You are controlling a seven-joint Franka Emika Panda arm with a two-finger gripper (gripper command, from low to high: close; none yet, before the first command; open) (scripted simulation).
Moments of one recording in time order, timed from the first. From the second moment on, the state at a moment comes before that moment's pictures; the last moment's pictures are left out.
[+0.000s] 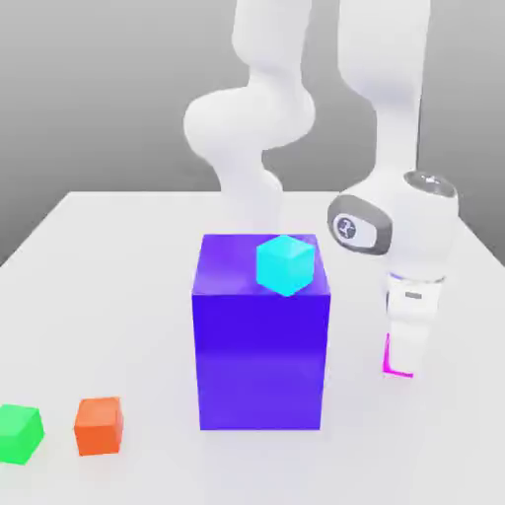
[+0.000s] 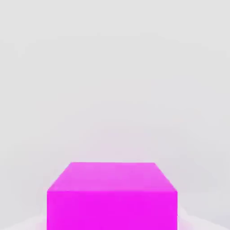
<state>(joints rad) 0.68 0.21 0.05 -2.87 -0.15 3.07 0.37</state>
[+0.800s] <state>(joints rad) 0.23 0.23 -0.16 -2.43 0.09 2.65 -0.29</state>
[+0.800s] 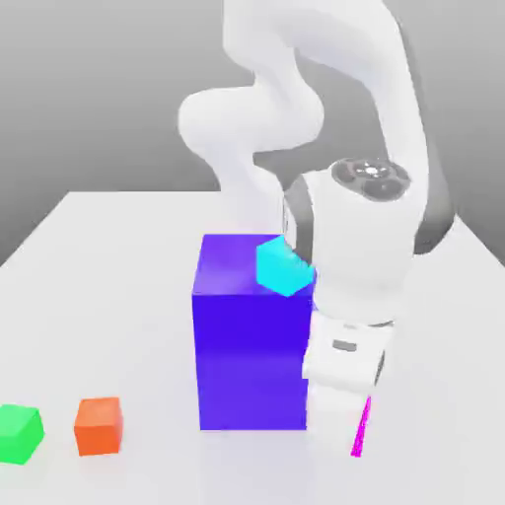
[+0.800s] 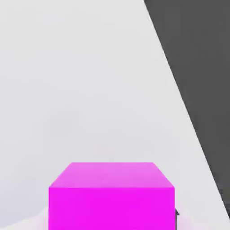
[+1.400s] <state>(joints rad) -0.20 0.38 -0.41 -2.34 0.33 2.66 -0.31</state>
